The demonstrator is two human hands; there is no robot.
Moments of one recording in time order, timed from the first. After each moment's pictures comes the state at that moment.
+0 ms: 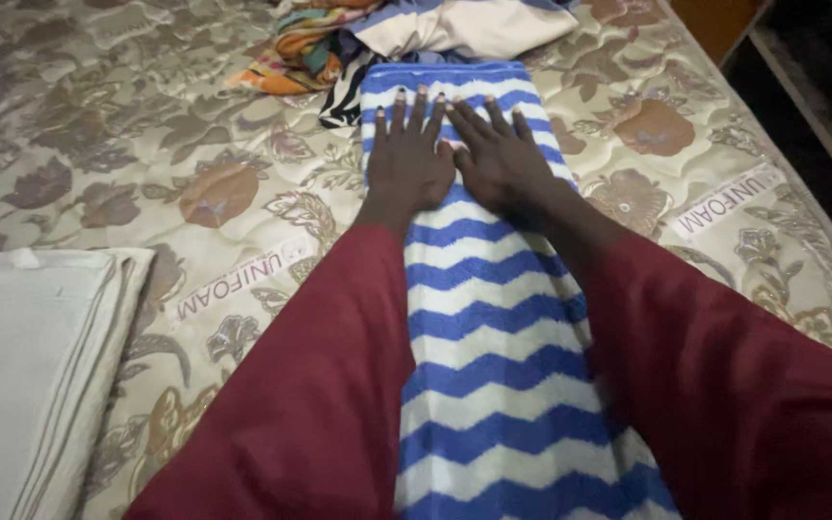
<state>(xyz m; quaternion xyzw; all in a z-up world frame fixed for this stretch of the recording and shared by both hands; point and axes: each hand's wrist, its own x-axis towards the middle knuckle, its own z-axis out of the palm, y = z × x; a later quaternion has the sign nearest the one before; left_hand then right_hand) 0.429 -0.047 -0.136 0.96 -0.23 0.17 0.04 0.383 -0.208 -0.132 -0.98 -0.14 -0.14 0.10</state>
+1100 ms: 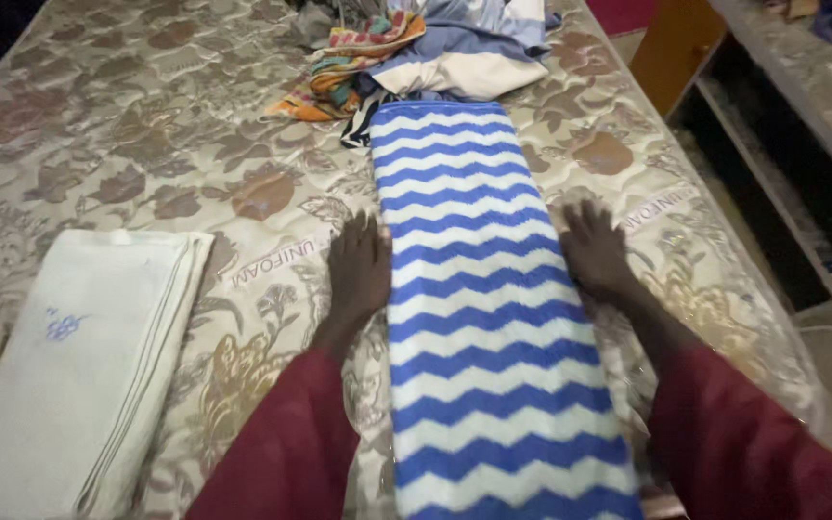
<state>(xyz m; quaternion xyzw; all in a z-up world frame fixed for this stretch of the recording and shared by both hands) 0.275 0.046 -0.089 0.96 -0.06 -0.01 0.26 0.235 -0.362 -0.137 -0.99 0.01 0.03 0.12</state>
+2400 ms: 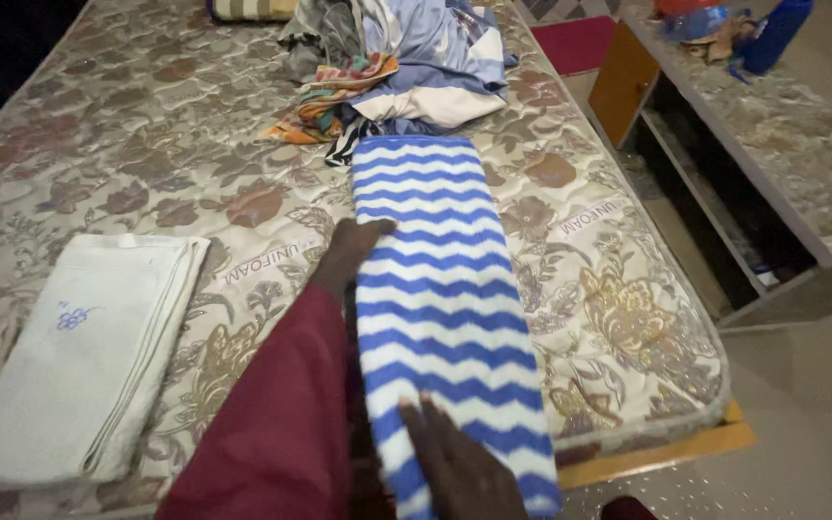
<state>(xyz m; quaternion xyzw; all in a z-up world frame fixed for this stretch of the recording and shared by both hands) 0.321 0.013 -0.018 0.71 0.19 -0.25 0.63 -0.012 -0.122 0.091 -0.96 -0.14 -0.06 0.25</state>
